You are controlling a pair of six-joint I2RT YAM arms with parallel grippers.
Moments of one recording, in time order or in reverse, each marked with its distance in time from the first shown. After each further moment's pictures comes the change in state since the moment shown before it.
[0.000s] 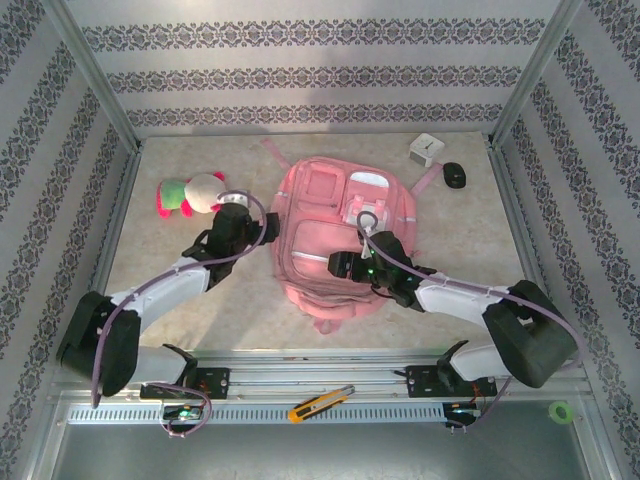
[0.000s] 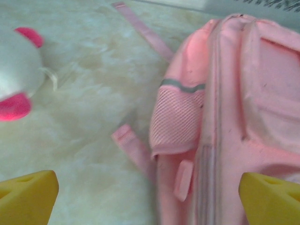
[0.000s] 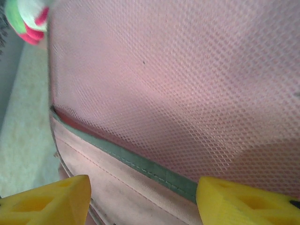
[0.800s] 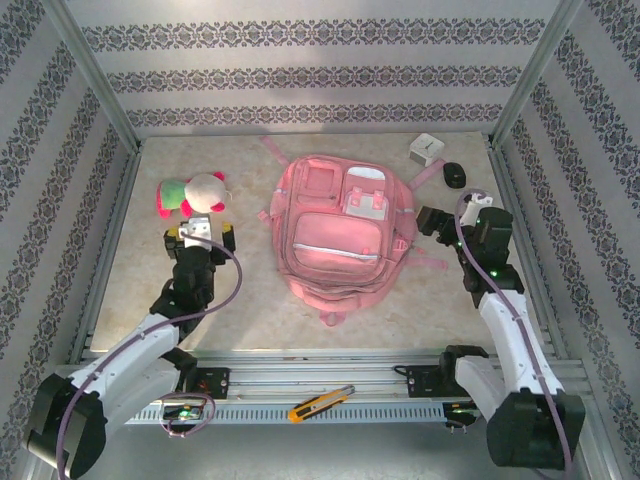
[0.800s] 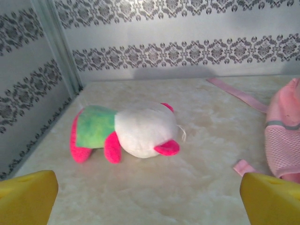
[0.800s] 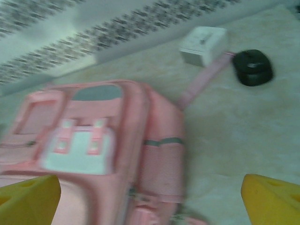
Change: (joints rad) left arm 0.037 -0.472 -0.393 0.293 -0.371 0.410; right arm -0.718 -0.460 0.102 -0.393 -0.016 -0.479
